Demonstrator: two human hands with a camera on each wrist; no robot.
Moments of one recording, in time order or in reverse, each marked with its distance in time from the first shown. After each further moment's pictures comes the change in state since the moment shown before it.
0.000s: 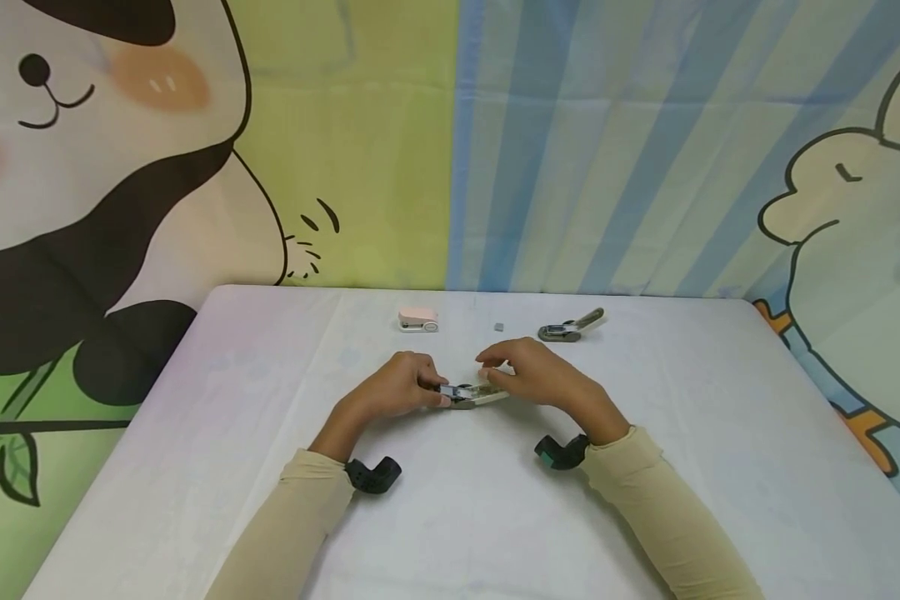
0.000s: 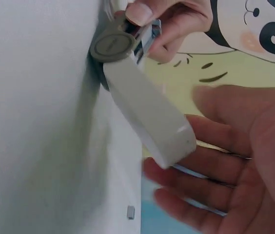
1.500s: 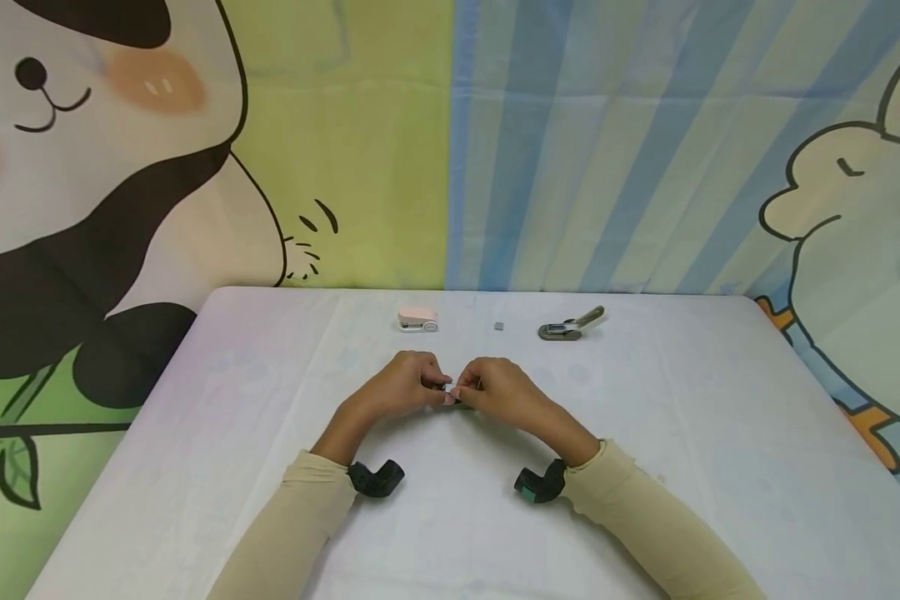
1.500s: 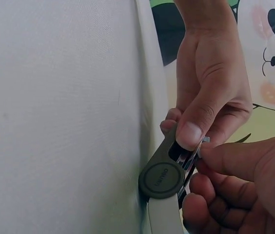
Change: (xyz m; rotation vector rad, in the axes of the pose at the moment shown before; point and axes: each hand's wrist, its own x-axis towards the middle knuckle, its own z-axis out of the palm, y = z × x) left_hand 0.002 0.008 0.001 0.022 0.020 0.012; right_hand 0.012 -0.033 0.040 0.134 0.116 0.227
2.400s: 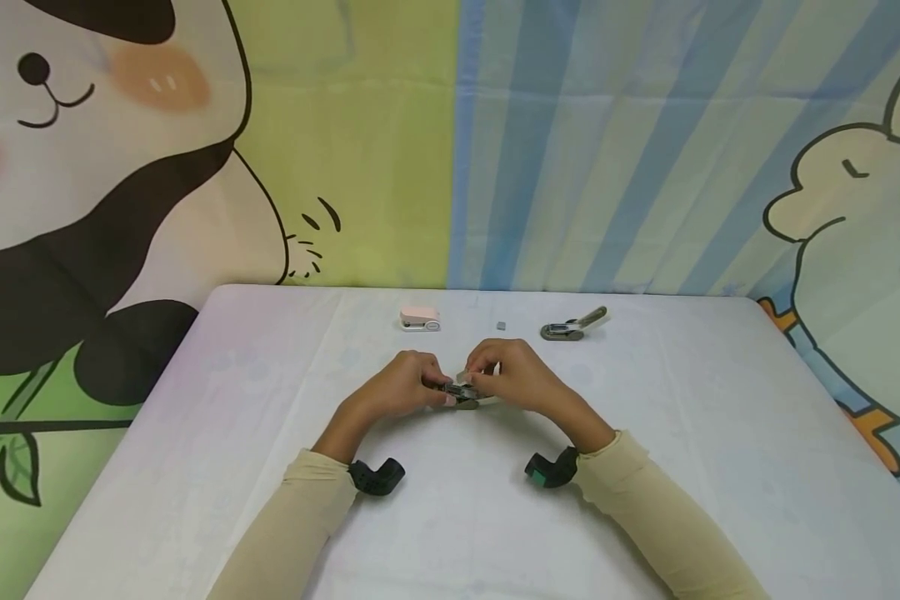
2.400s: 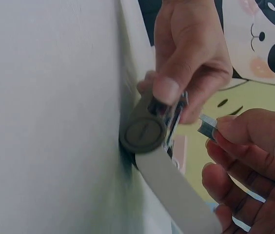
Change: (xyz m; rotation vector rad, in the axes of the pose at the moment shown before) left_hand -0.001 -0.003 -0.001 0.006 -0.016 0.002; right_hand 0.007 0.023 -0.019 0.079 0.104 -0.333
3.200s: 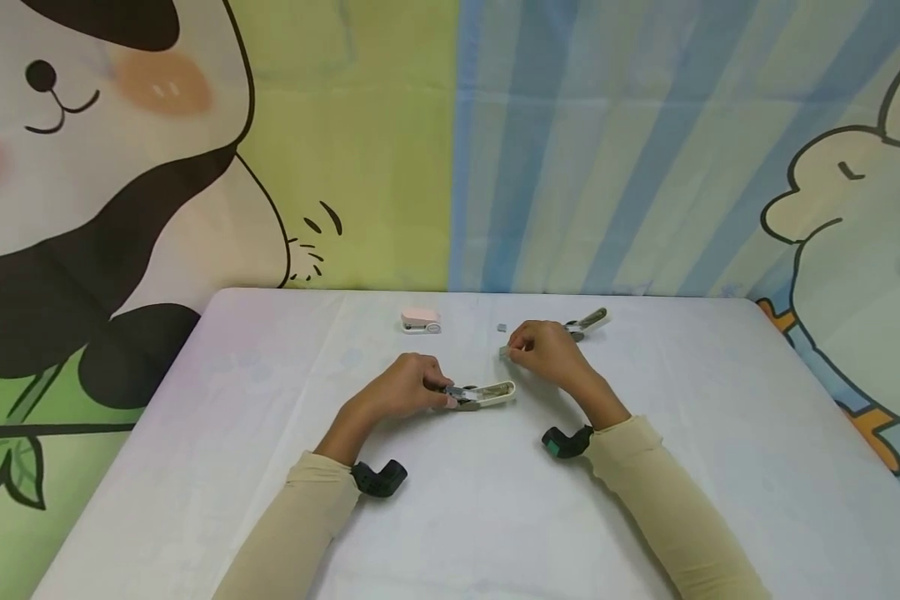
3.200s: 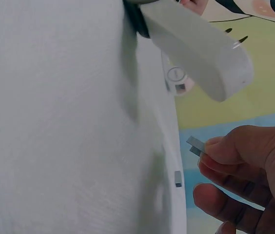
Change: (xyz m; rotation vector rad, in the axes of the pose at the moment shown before) left_hand -0.001 0.000 0.000 -0.016 -0.002 -0.012; right_hand -0.001 0.039 -0.030 -0.257 0.107 0.271
